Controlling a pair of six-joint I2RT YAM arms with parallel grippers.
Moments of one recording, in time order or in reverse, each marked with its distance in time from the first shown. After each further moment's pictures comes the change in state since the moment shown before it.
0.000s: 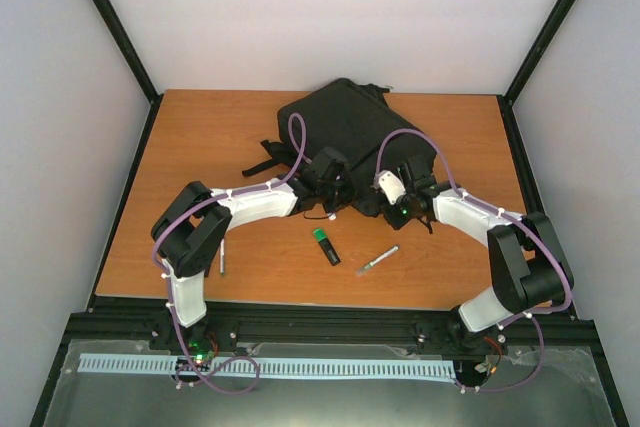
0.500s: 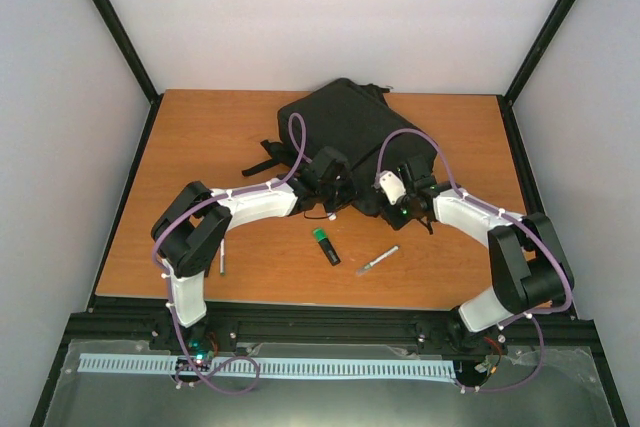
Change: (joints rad) left arm 0.000 0.000 0.000 0.008 0.001 0.000; right arm 0.000 -0.005 0.000 -0.017 0.000 0.026
